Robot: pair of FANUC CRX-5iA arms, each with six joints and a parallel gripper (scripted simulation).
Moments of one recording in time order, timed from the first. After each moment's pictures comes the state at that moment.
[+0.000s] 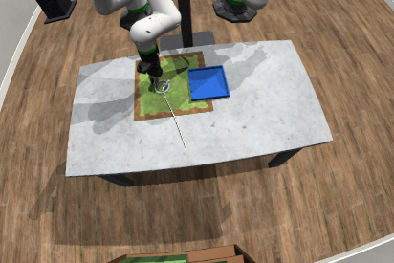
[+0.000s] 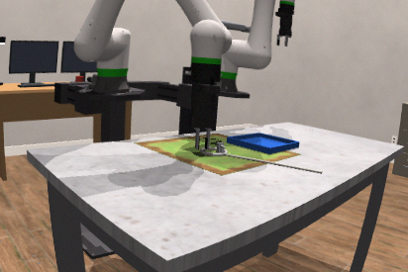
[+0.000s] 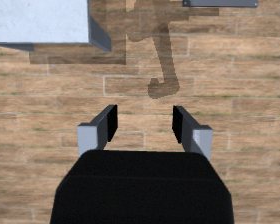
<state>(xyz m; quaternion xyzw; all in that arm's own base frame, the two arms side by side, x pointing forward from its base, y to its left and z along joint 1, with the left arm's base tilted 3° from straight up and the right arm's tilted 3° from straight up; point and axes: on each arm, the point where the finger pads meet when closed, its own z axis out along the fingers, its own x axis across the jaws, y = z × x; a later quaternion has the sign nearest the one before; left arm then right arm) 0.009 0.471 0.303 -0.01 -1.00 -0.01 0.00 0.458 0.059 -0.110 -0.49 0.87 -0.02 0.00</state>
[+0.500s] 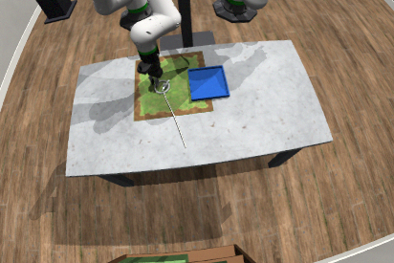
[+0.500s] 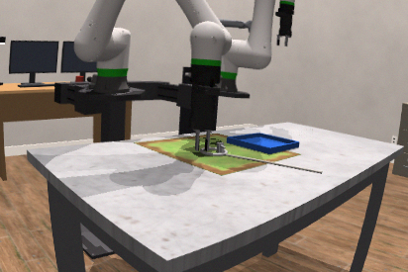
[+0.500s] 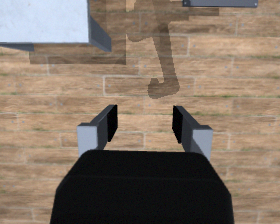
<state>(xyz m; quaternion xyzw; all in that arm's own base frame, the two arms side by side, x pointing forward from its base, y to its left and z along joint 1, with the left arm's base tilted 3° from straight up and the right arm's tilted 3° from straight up) 0.009 0.471 0.303 -0.01 -1.00 -0.01 0.00 0.458 0.059 -0.115 -0.49 0.87 -0.02 0.00</state>
